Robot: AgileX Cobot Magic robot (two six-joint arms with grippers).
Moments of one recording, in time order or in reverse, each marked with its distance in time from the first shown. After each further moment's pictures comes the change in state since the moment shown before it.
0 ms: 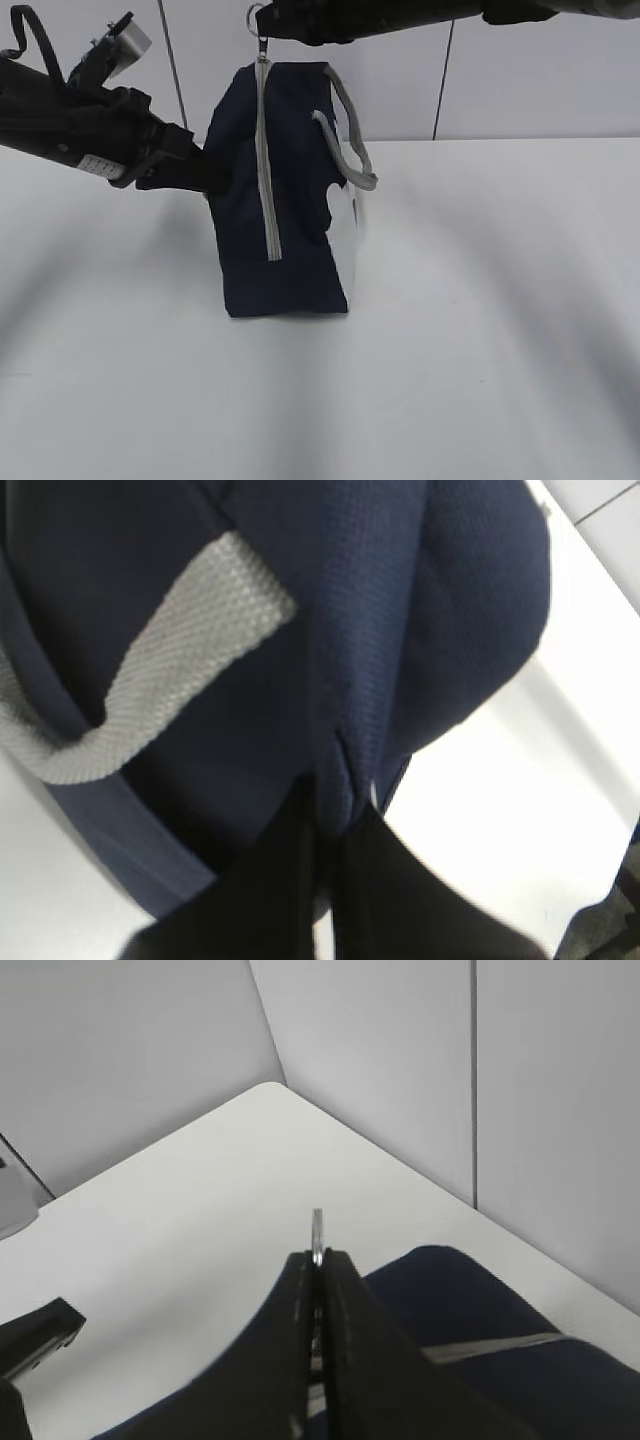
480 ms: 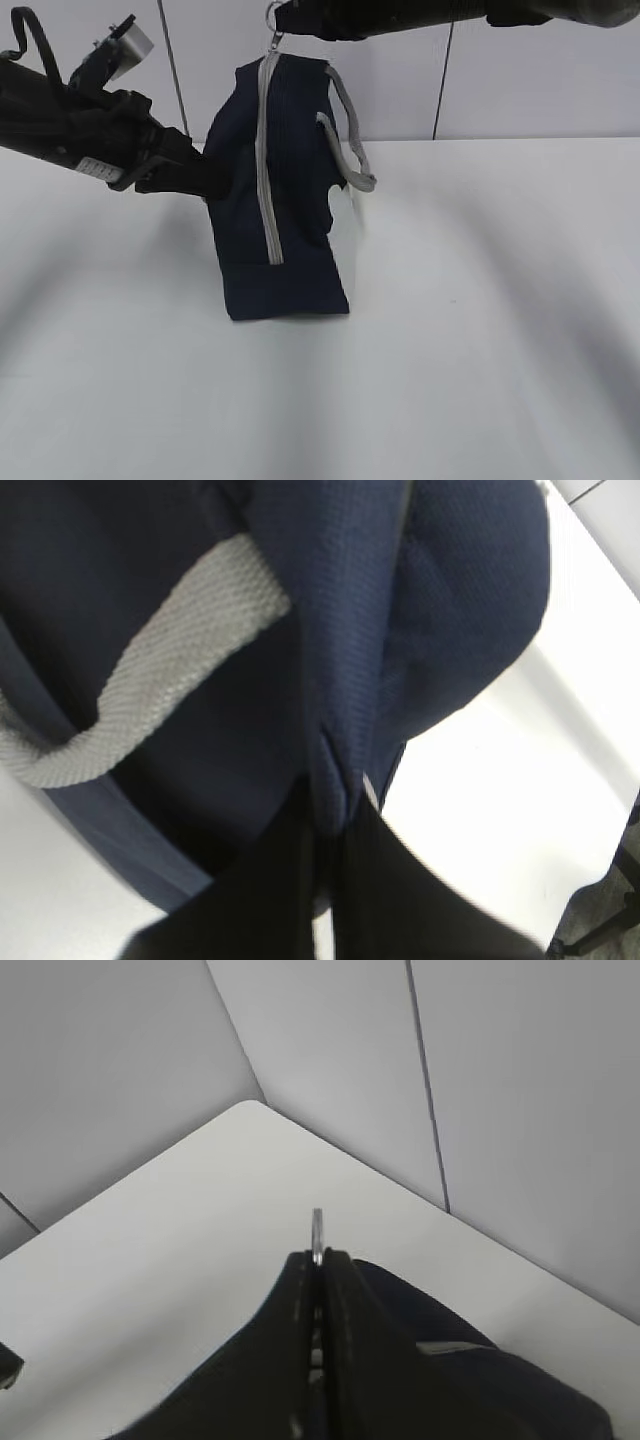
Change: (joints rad) left arm 0.000 0.000 -0.002 0.022 0.015 0.000; right arm -0.053 0.099 -0.126 0.000 -0.040 0.081
